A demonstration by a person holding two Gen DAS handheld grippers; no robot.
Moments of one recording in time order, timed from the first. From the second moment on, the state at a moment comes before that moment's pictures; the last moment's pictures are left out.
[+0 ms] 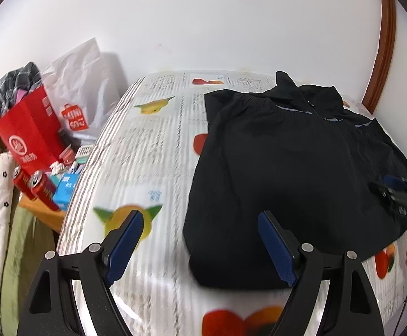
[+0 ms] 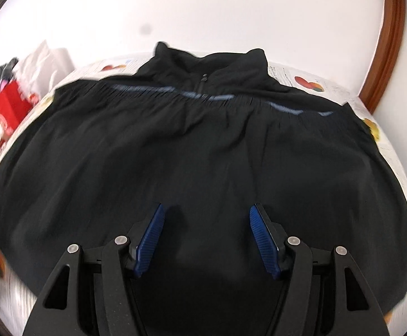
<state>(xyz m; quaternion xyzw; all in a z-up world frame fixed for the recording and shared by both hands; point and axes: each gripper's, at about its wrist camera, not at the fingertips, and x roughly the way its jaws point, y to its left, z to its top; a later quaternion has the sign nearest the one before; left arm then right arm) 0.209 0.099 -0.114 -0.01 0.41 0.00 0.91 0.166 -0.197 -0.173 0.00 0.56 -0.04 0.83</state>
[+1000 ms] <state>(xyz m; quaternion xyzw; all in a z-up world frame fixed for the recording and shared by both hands) 0.126 0.157 -0.162 -0.06 0.45 0.05 0.89 0.107 0.015 -0.164 -0.16 0.51 0.14 0.83</state>
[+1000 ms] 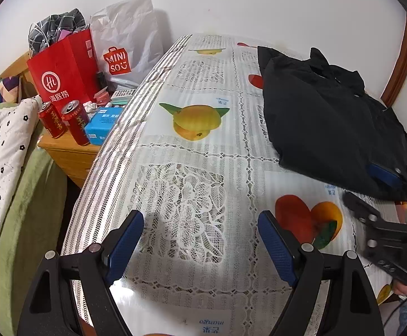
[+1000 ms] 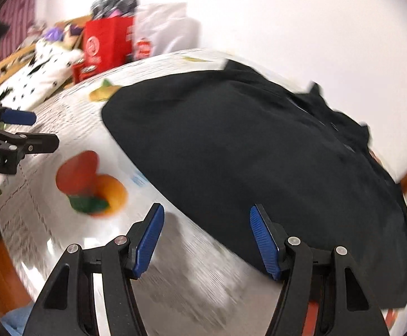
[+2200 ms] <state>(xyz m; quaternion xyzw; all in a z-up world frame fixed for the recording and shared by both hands) 0.163 0.008 -0.122 -0.01 0.39 -0.11 0.92 0.121 -0.221 -0.108 0.30 0.38 0.01 0.88</state>
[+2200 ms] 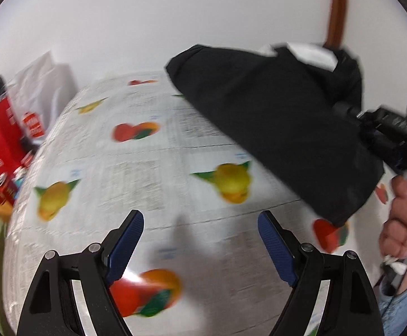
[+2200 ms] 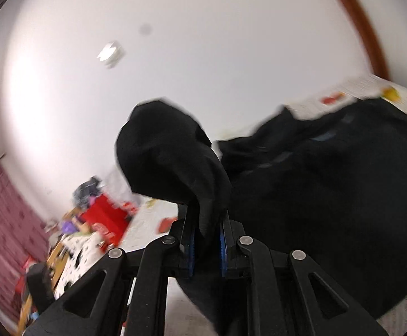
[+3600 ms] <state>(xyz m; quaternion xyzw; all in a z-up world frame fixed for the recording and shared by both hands) 0.177 -0.067 -0.155 -0.04 0.41 -0.18 0.89 0.073 -0.280 -0.159 0.00 0.55 -0.11 0.83</state>
